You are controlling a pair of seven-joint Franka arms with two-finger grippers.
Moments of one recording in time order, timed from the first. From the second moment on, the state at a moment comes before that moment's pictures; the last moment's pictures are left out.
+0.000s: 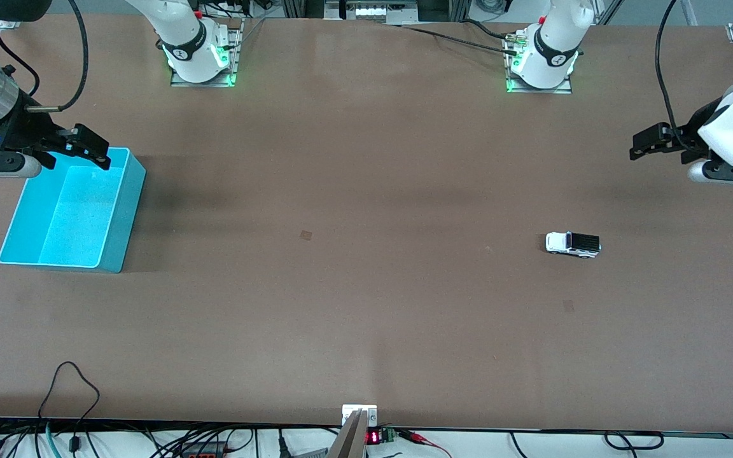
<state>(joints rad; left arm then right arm) -0.03 0.00 0.04 -1.70 -0.04 1.51 0.06 0.08 0.01 0.02 -1.64 -0.01 1.66 0.11</state>
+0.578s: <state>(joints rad) -0.04 0.04 0.03 -1.70 -0.04 1.38 0.38 0.08 0.01 0.02 -1.64 -0.01 1.66 0.11</state>
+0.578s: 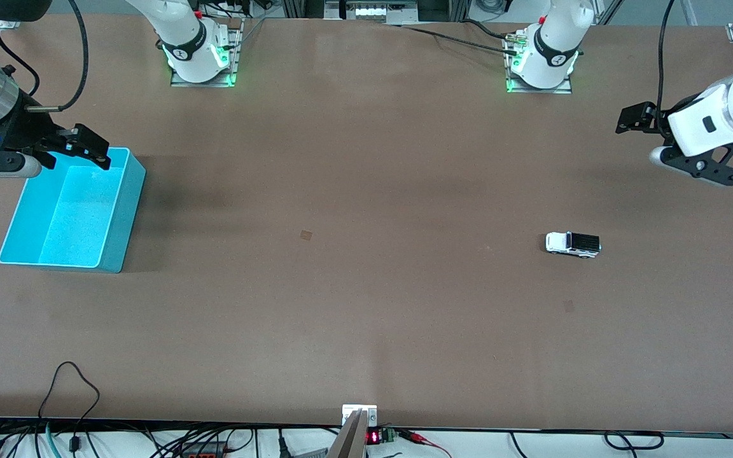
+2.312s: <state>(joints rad) 0.00 0.42 0.04 -2.12 0.05 2.50 1.45 0.08 0.01 0.02 -1.64 -0.01 1.66 0.11</state>
